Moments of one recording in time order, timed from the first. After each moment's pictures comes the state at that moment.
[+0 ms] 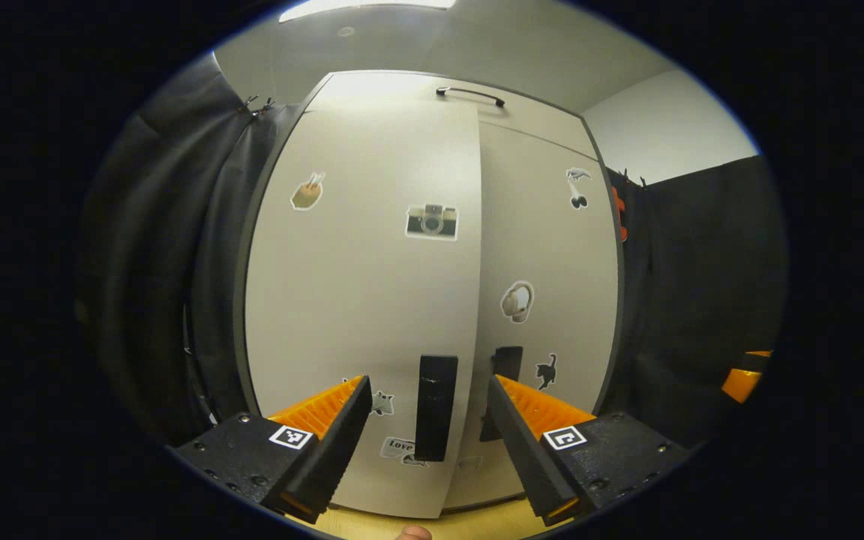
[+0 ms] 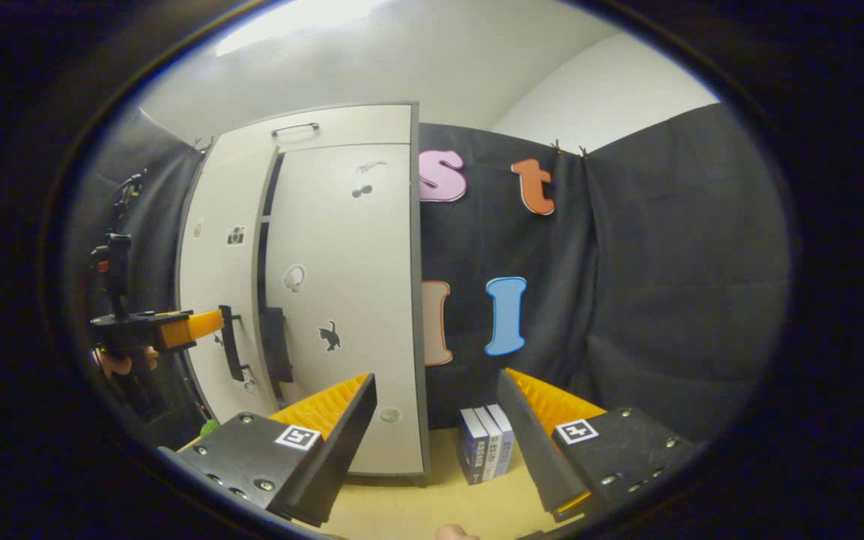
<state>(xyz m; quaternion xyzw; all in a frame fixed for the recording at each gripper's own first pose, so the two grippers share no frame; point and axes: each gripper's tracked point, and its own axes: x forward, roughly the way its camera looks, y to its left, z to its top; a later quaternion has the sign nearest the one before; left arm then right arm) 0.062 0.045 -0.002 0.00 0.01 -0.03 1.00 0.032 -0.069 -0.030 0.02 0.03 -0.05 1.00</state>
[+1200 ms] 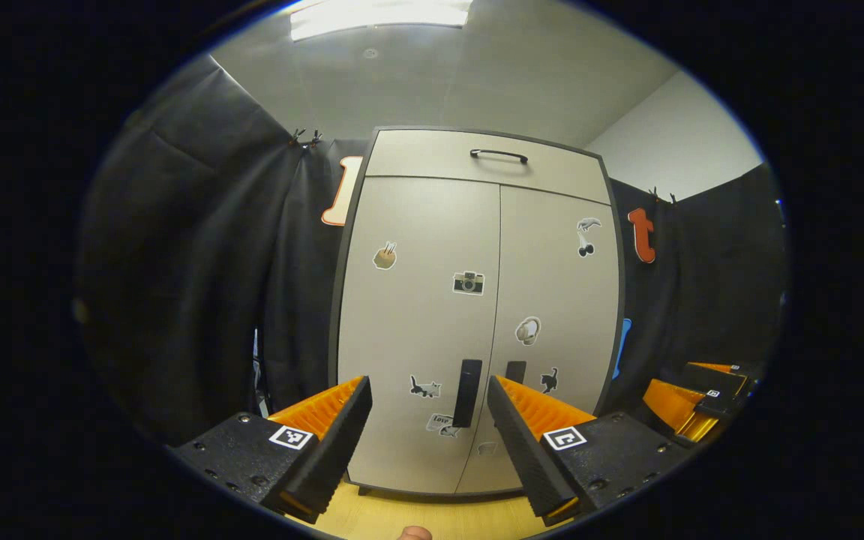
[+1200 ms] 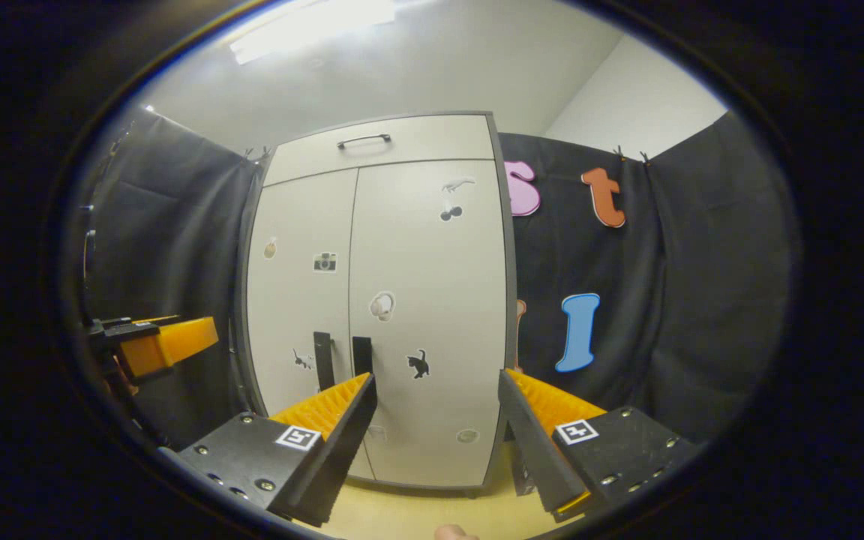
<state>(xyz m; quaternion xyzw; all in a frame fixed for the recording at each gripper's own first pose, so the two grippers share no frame) -0.042 0.063 0.041 0.00 -0.01 0.07 1.00 0.045 0.011 0.001 0.03 0.02 0.05 1.00</state>
